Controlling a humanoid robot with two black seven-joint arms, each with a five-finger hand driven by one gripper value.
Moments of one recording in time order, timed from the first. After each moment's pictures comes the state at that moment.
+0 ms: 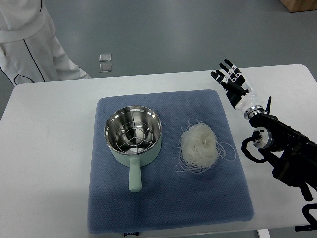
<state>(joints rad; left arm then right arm) 0.01 0.00 -0.02 -0.11 0.02 0.02 0.07 0.65 -0.14 0.78 0.64 -0.21 0.11 0.44</state>
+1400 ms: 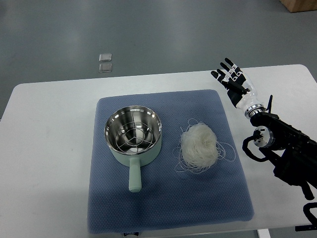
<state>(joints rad) 0.00 0.00 -0.02 -0.11 0.02 0.02 0.07 0.66 -0.14 0.77 0.63 -0.21 0.11 0.44</state>
